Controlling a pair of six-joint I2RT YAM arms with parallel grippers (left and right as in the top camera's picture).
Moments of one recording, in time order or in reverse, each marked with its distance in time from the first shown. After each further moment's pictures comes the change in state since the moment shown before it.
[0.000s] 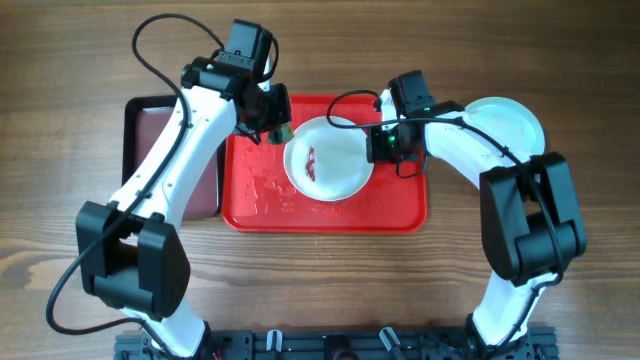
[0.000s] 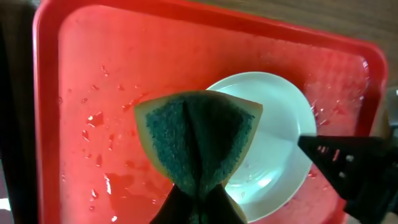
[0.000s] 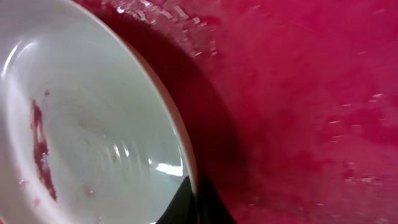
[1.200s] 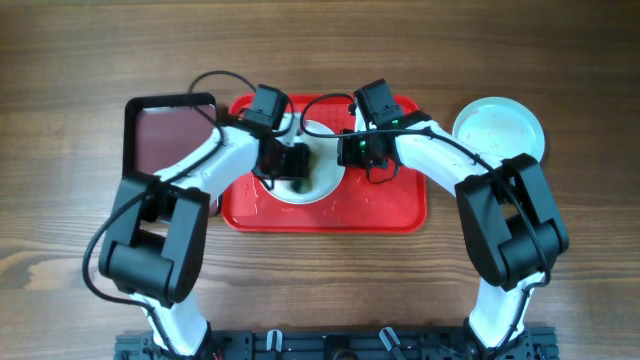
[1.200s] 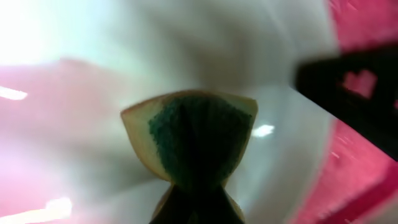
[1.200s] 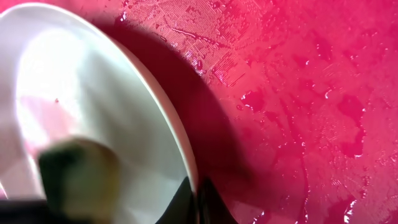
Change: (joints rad) left arm -0.061 0.079 -0.404 0.380 0.254 0.218; right arm 0.138 0.016 0.000 0.105 0.025 0.231
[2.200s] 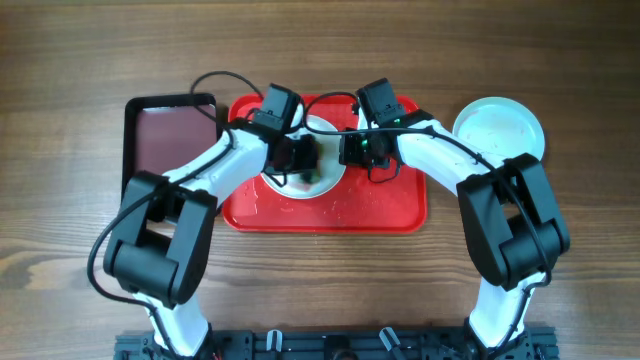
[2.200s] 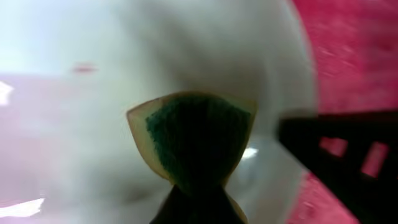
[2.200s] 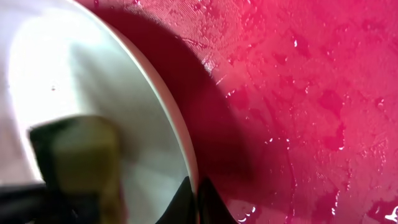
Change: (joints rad) left arm -0.035 0.005 -0.003 0.131 -0.055 -0.217; right arm -0.008 0.000 0.000 -0.015 0.002 0.029
